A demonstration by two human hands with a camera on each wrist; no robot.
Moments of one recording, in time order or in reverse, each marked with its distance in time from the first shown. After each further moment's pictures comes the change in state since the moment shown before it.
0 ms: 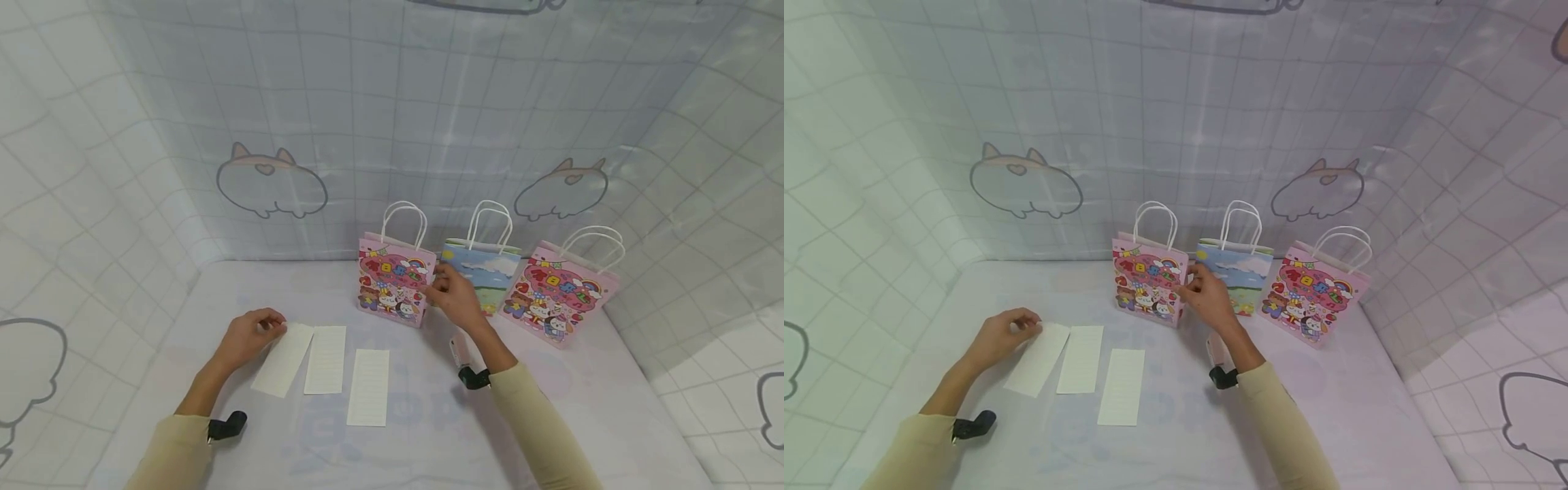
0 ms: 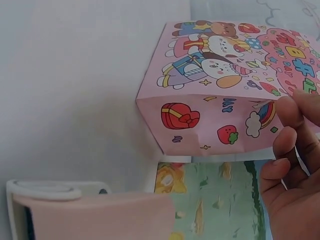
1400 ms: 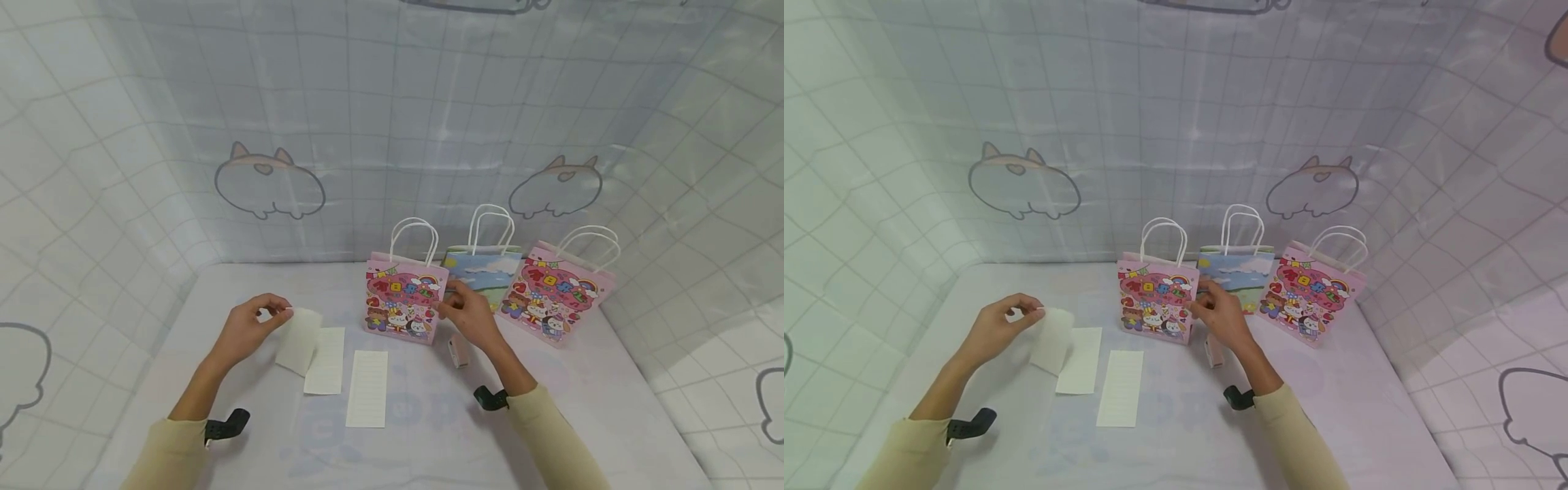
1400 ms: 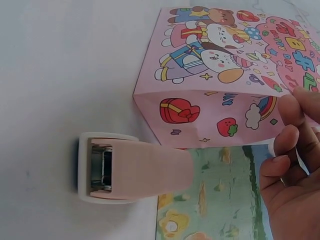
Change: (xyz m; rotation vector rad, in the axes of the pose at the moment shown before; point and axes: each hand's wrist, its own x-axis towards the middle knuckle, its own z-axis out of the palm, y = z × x) left_hand -0.001 0.053 -0.024 -0.182 0.111 0.097; right_hand -0.039 0.009 -0.018 -0.076 0.009 0.003
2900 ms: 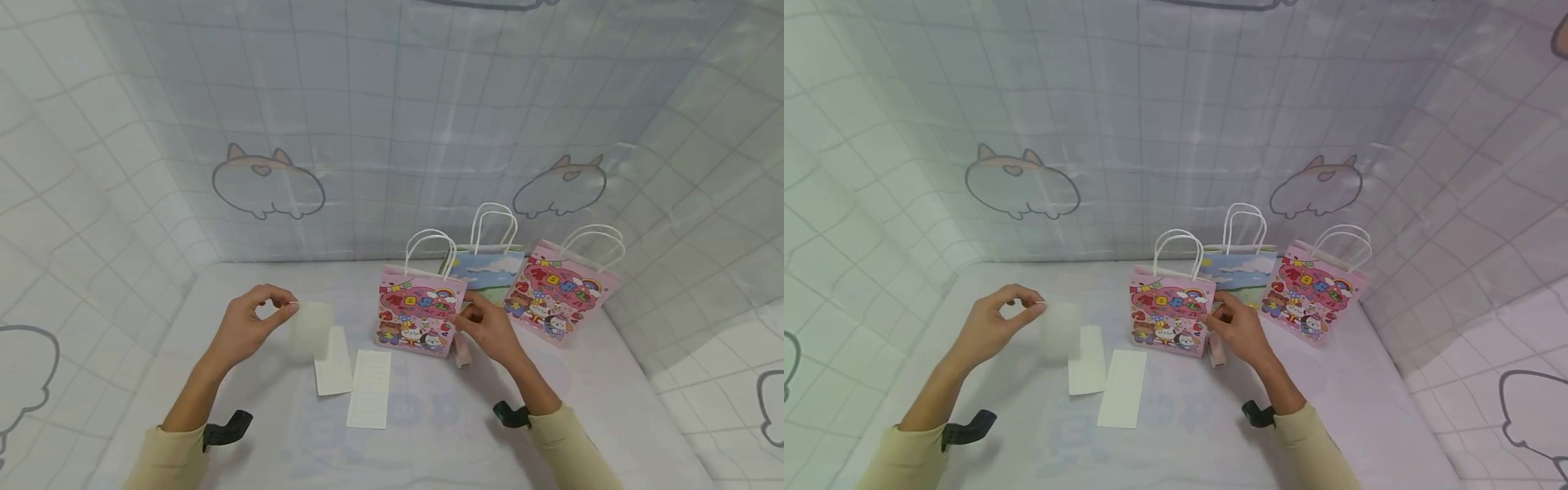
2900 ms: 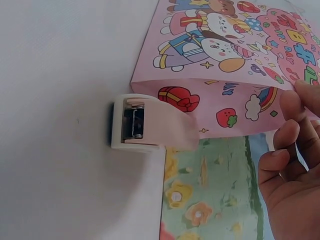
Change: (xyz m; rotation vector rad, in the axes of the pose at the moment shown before) left_hand 0.000 0.050 -0.015 -0.052 0.048 0.071; right_hand -0.031 0.005 -0.020 0.005 -0.017 0.010
